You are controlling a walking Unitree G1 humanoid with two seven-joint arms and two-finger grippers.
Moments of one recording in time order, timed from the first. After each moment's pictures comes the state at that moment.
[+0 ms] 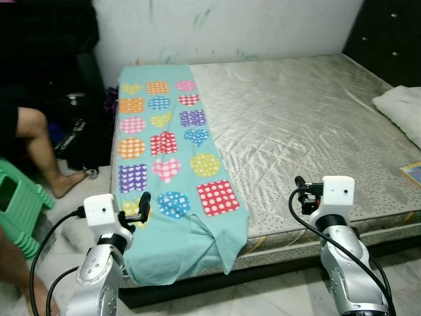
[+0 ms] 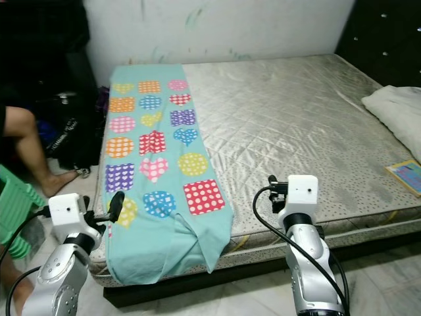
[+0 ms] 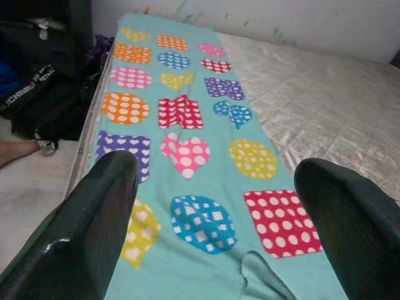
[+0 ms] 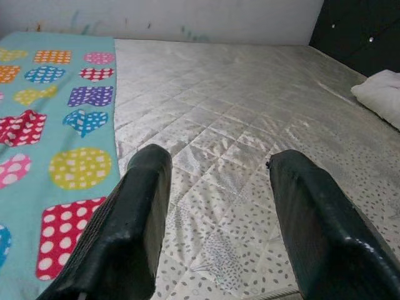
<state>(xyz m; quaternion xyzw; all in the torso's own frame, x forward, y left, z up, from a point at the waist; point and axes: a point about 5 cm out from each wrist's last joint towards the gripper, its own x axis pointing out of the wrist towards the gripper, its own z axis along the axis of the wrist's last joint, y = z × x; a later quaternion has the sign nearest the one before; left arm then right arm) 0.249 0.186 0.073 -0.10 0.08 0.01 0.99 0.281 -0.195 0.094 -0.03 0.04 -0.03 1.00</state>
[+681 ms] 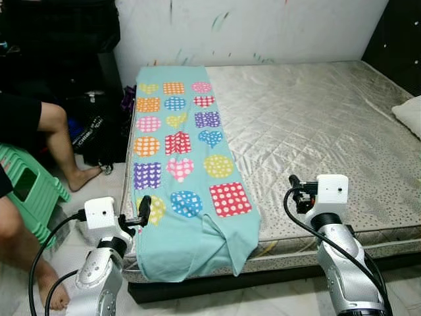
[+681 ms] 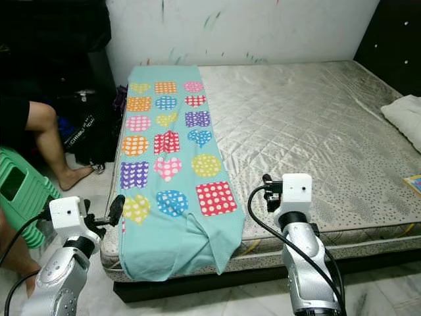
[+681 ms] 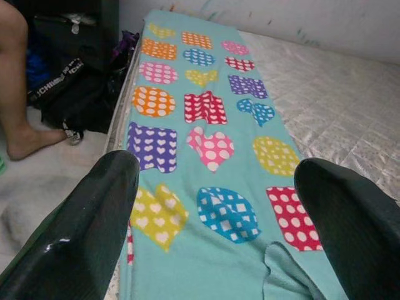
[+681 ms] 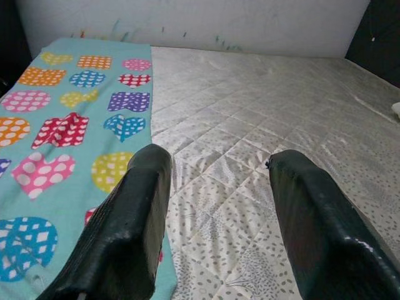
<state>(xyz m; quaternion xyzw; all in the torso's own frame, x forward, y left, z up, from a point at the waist) 0.245 0.185 0.069 -0.10 0.09 0.01 0.99 0.283 -0.189 0.095 -0.03 0.04 -0.02 1.00</state>
